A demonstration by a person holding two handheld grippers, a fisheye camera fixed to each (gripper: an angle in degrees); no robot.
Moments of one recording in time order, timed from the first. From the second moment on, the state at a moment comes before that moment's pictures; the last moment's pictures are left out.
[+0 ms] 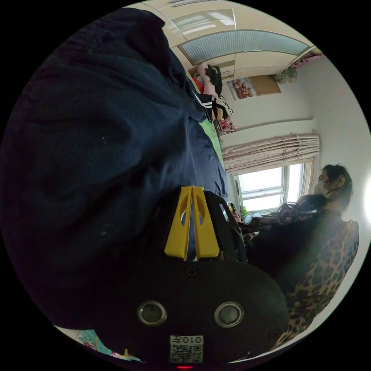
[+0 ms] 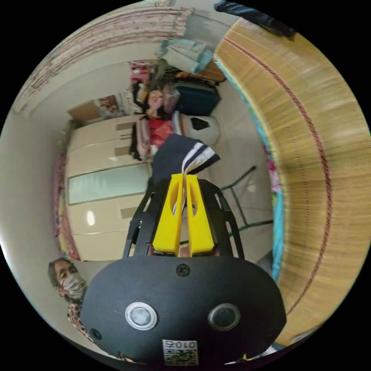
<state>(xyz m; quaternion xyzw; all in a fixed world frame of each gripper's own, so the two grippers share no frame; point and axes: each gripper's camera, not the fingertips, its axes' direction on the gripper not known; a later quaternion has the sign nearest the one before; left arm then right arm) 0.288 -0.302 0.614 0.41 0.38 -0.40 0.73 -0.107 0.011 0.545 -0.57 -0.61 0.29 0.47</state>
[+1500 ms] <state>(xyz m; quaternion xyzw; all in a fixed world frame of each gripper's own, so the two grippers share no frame) 0.089 -0.293 0.502 0.45 0.12 -0.47 0.75 -0.502 -0.338 -0.134 -0.13 -0.53 -0.54 0.64</state>
